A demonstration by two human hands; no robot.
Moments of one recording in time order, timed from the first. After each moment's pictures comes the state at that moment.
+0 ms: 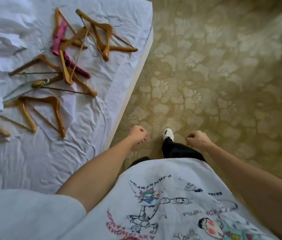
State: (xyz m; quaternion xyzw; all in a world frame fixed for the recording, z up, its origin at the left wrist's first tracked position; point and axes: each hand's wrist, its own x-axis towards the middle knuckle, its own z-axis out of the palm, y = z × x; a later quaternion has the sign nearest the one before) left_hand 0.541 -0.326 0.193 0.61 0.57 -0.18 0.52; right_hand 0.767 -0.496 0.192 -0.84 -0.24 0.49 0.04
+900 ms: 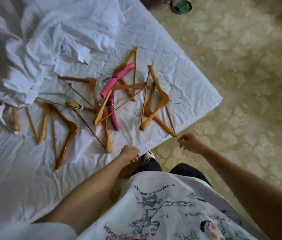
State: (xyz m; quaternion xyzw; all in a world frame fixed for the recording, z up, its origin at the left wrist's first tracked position) left_hand 0.615 0.072 0.194 0.31 0.75 0.03 0.59; right_hand 0.899 0.132 0.225 -0.68 -0.55 0.48 -0.04
